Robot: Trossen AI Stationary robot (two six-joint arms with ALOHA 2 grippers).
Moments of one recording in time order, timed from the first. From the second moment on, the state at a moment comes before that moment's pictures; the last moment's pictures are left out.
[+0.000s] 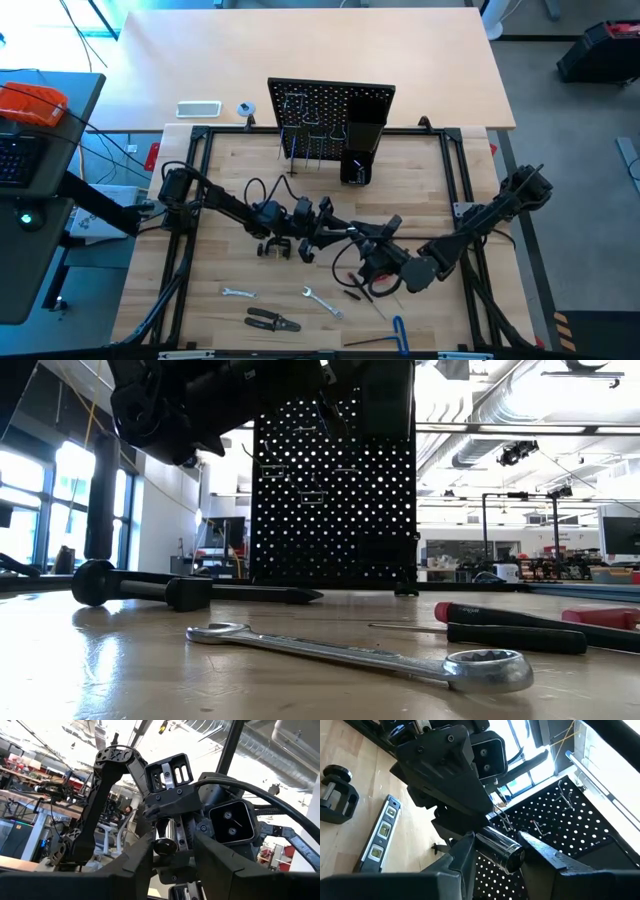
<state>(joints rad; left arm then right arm) -0.15 1.95 0.87 1.52 0.04 -0.38 0.62 1.56 0.96 0.43 1.27 -0.82</state>
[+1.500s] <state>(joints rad) -0.01 1.95 0.86 1.49 0.23 -0.44 0.65 1.56 0.96 0.37 1.33 -0.77</state>
